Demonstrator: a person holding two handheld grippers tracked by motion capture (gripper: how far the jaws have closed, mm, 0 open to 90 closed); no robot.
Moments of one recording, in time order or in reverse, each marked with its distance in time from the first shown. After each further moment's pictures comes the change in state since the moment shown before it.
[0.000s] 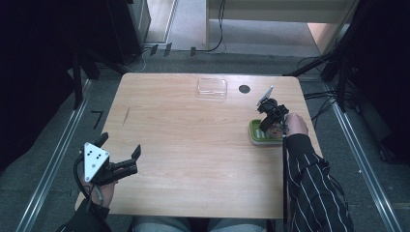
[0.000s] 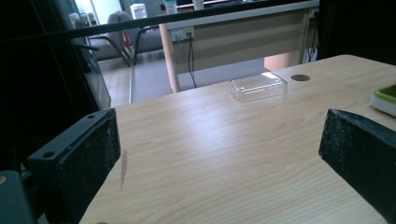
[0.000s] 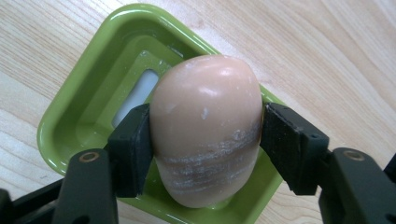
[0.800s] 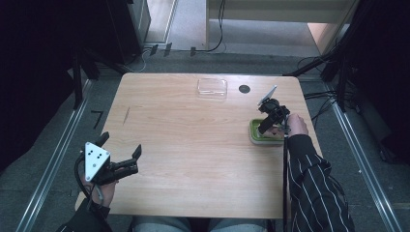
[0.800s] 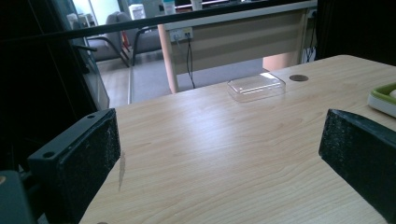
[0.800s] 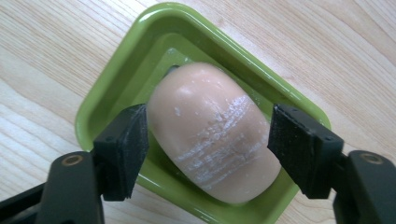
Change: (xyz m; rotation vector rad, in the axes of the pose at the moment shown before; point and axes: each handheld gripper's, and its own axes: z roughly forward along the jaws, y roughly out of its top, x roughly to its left) left arm -0.001 0.001 0.002 -0.002 -0.008 0.004; right arm -0.002 -0.004 -0.004 -0.014 0.100 0.047
